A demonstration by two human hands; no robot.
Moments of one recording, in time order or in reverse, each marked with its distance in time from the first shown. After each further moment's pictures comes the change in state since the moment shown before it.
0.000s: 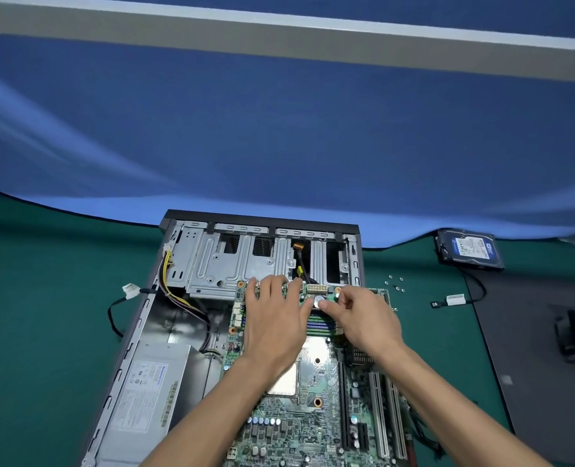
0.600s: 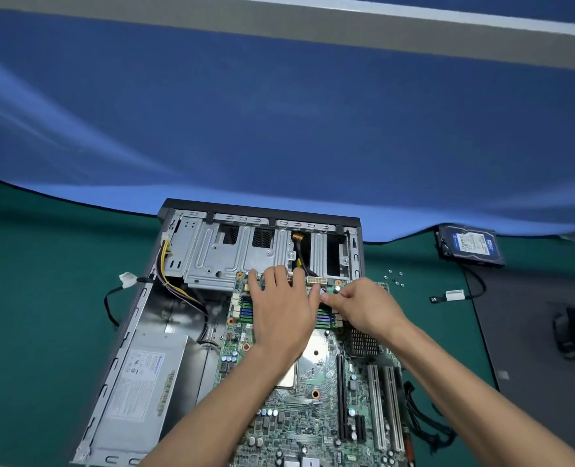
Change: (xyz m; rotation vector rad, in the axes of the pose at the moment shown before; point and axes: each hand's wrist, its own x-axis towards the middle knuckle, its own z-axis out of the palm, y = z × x) left_hand 0.006 0.020 -0.002 0.084 0.013 -0.094; right_hand 0.014 0.003 -0.008 0.077 -0.234 0.014
